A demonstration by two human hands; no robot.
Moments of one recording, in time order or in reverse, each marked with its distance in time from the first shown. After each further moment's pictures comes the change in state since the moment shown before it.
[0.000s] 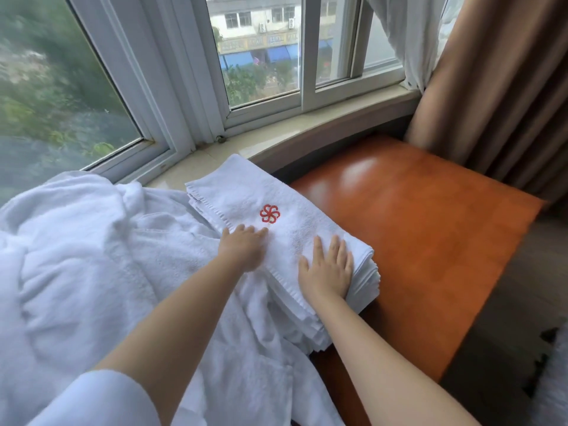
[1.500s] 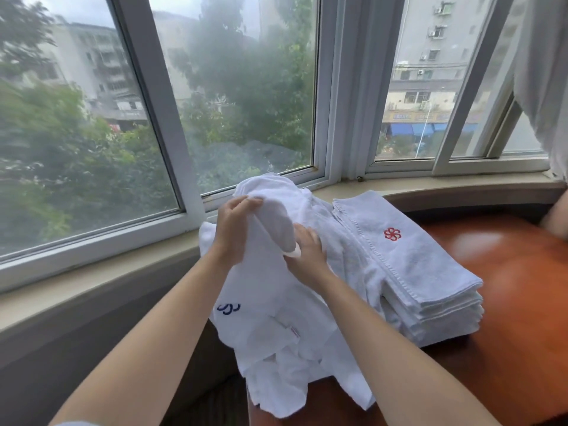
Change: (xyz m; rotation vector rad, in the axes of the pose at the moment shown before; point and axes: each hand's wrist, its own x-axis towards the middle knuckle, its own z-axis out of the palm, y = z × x) left_hand -0.348 -0.132 -0.063 -1.750 1.040 -0.258; right_hand -0.221 -0.187 -0.067 0.604 -0.196 -0.822
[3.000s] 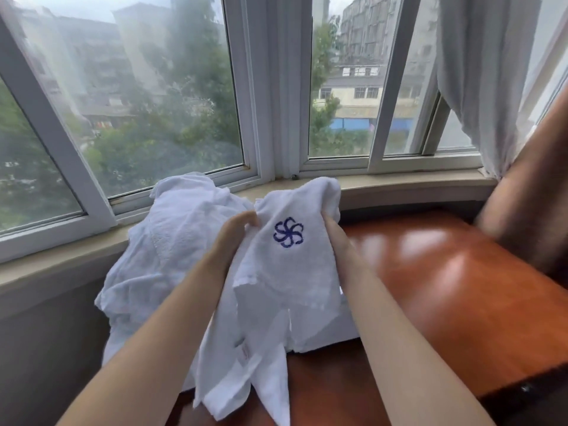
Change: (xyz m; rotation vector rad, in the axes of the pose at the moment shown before) left_hand -0.056 -0.040 0.259 0.009 -0.186 -0.465; right_hand -0.031 0.148 -0.267 1.071 -0.182 0.334
